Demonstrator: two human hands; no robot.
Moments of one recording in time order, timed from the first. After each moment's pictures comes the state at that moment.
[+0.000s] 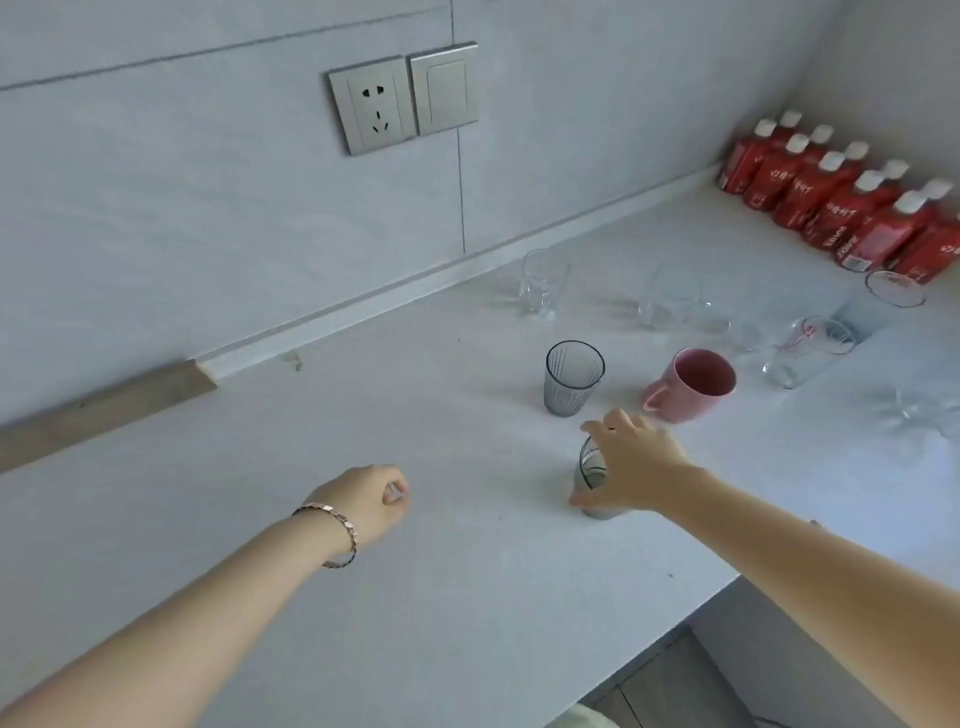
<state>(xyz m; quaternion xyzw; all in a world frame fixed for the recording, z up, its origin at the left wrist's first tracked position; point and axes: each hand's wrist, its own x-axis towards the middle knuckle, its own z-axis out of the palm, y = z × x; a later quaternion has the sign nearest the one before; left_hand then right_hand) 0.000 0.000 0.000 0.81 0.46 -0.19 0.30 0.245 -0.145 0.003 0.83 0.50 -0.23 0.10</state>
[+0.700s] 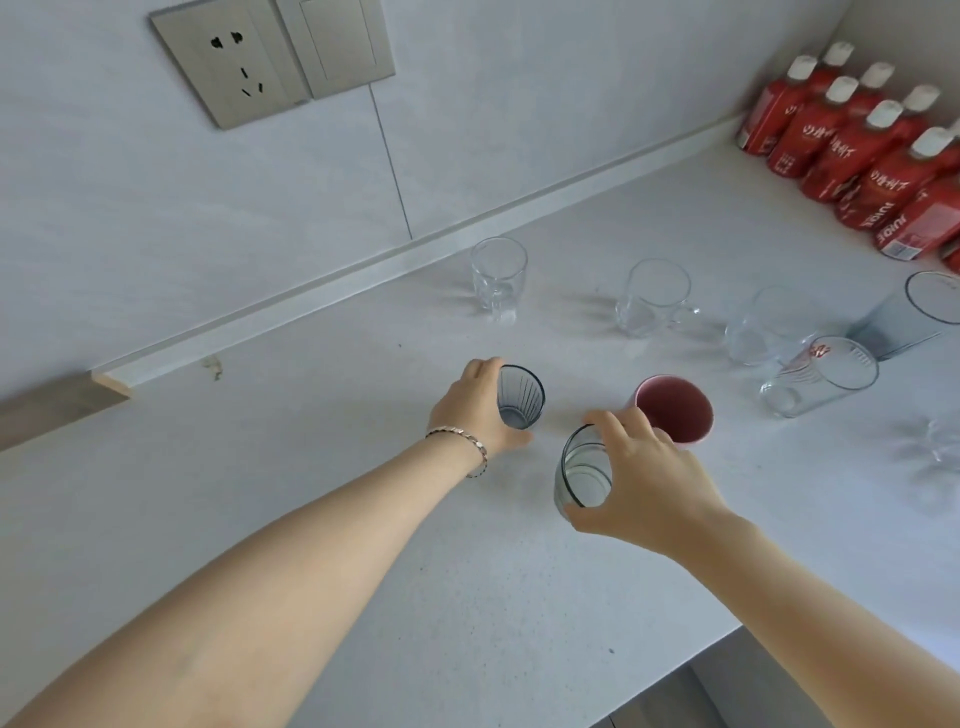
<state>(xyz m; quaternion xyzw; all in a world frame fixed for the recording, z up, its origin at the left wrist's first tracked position) 0.242 0.002 -0.041 0.85 0.43 -0.04 0.31 0.339 -0.154 0.010 0.84 0.49 -0.24 -0.04</state>
